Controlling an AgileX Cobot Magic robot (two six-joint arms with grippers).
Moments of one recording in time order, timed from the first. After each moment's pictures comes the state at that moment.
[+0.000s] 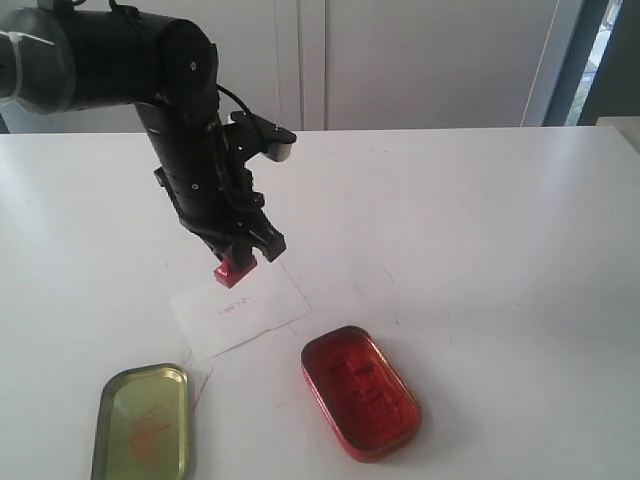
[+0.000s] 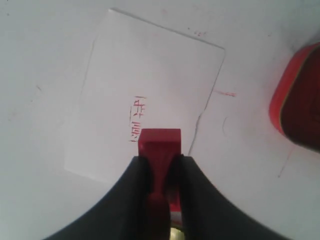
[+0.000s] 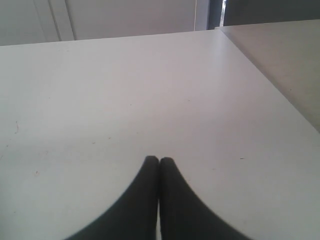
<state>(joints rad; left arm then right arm) -0.61 1.92 -1.58 -0.06 1.09 0.21 -0.09 0.00 -0.01 0.01 0.36 0.07</state>
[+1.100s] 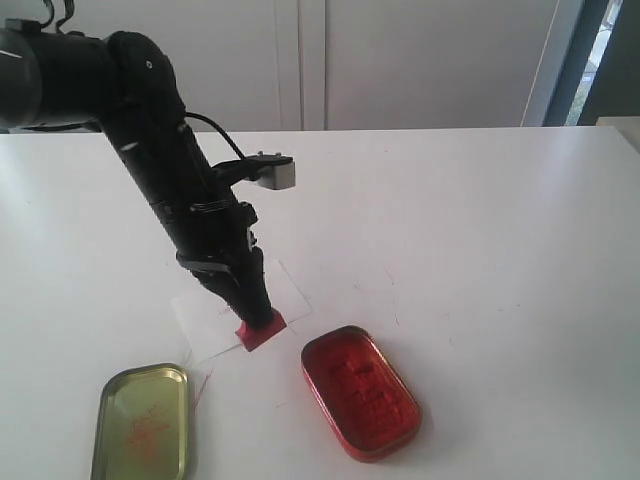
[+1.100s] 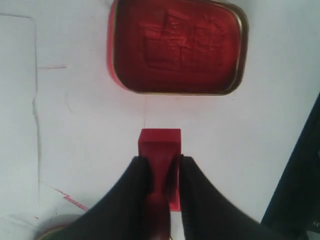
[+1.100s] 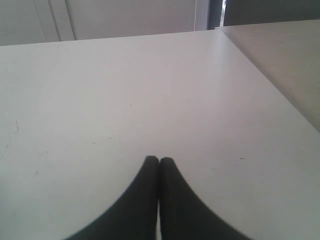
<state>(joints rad) -0.52 1.90 -1.47 -0.55 1.27 0.73 -0.09 0.00 -0.01 0.01 0.36 0.07</state>
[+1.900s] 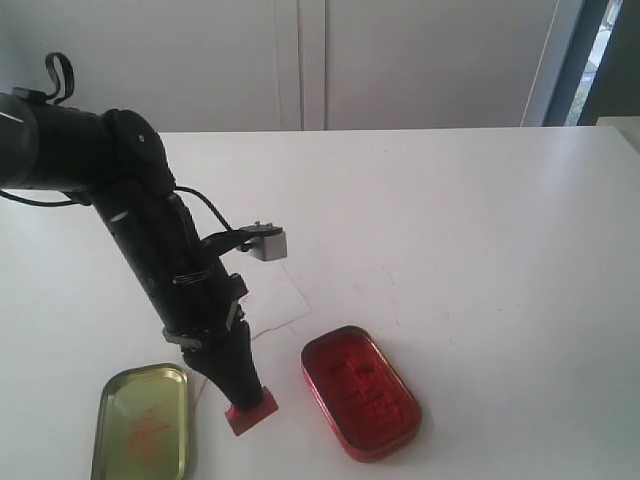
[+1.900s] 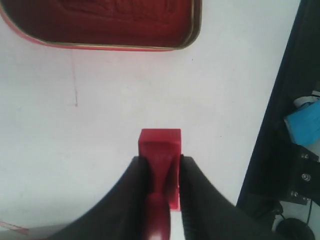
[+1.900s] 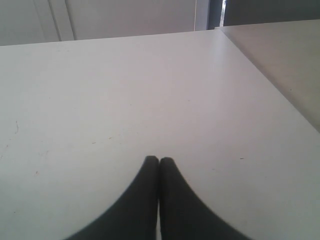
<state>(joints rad) -0.52 1.89 -1.22 -0.68 1.24 0.92 -0.09 0.00 -0.01 0.01 0.36 0.07</state>
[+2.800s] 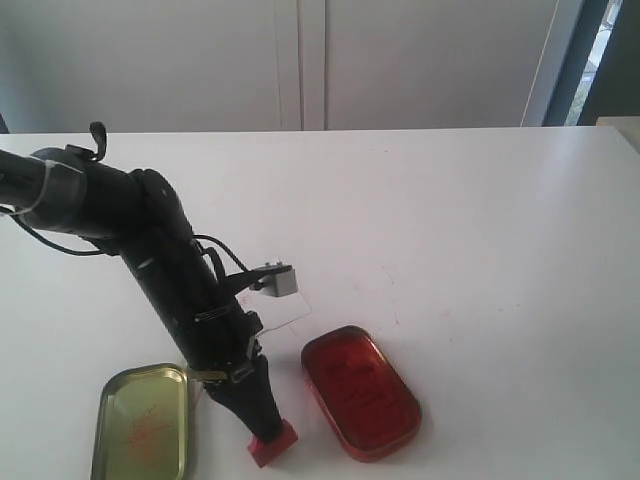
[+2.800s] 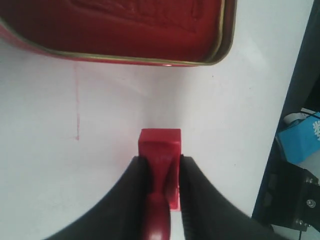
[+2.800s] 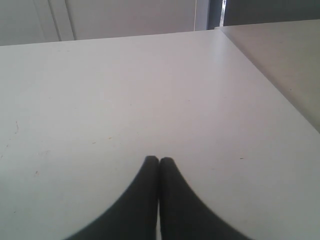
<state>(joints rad) -0.52 2.03 -1.19 -0.81 1.17 1.02 -0.09 0.00 -0.01 0.01 0.36 0.07</state>
